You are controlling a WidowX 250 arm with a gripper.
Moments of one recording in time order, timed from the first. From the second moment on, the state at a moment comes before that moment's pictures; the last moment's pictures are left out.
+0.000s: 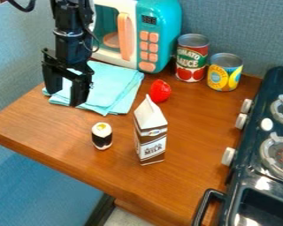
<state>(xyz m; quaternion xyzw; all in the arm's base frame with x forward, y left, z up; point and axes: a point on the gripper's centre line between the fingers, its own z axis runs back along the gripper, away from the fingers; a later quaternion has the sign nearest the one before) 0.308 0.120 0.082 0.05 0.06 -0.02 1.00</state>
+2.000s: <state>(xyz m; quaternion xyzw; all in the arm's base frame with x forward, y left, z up) 0.289 0.065 0.050 -0.01 0.05 -0.12 0.99</state>
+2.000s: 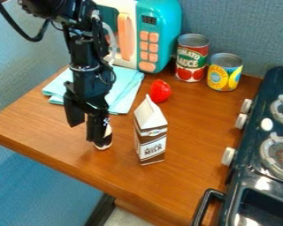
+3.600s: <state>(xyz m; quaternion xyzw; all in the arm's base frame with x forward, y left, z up) 0.301 0.044 0.026 0.01 0.07 -0.12 0.99</state>
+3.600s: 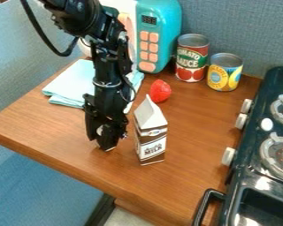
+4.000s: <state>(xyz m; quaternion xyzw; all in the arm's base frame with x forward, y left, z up) 0.323 0.059 0.082 0.01 0.01 -0.11 0.99</state>
